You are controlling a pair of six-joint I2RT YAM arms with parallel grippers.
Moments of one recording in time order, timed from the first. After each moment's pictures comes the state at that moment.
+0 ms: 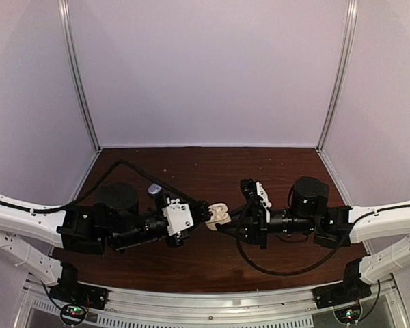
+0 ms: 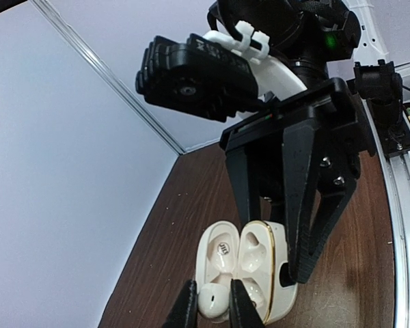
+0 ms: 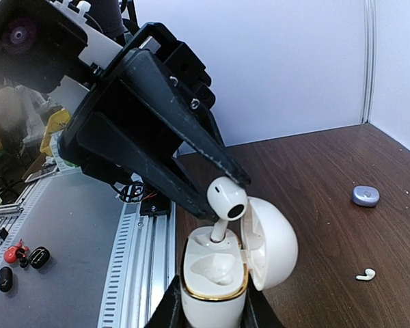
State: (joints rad) left arm -1.40 1.20 0.84 0.18 -0.32 0.57; right arm 1.09 1.17 0.62 0.45 -0.40 0.11
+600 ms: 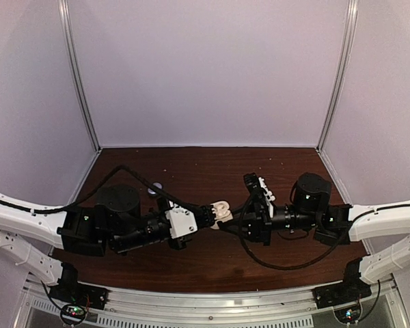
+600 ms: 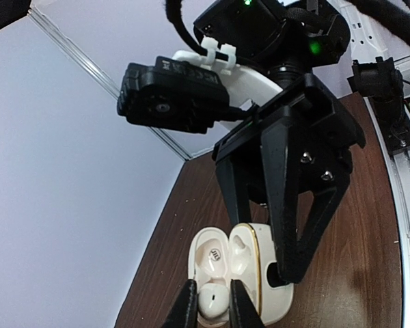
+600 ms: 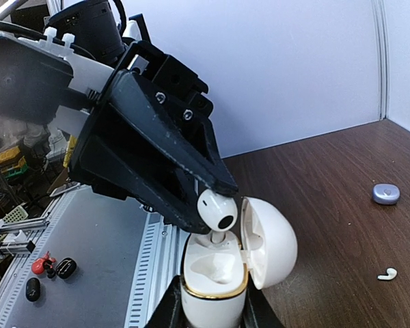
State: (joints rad) left arm -1.43 1.22 0.86 0.19 -0.34 0.62; right arm 1.04 1.17 0.62 0.49 -0.49 0.21
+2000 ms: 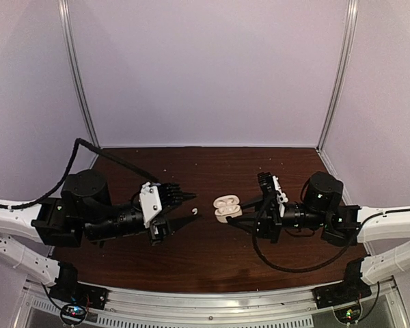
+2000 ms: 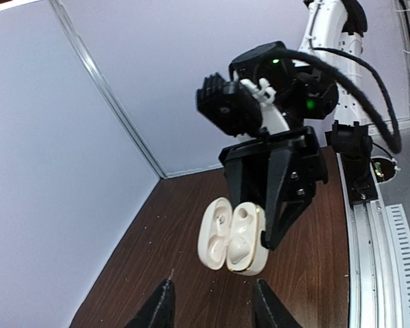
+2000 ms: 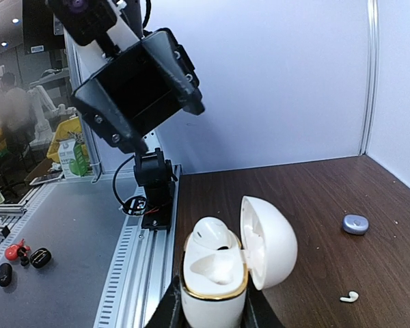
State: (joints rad) left arm -1.42 1.06 0.87 0.08 -0.22 0.44; right arm 1.02 1.09 0.58 0.50 -0.49 0.07
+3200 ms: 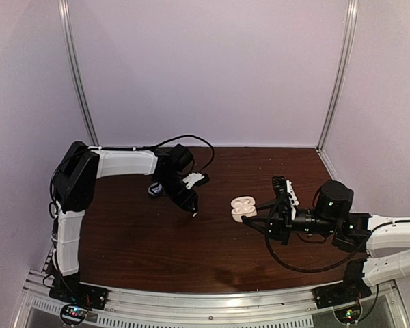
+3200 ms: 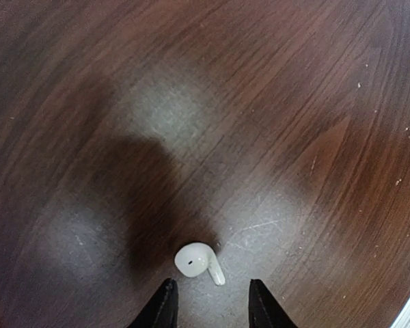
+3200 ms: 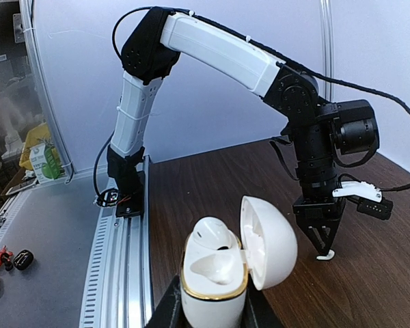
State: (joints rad) left arm -0.69 2.14 1.62 -0.70 0.31 0.10; right arm 0.97 0.94 0.45 0.43 -0.39 0.11
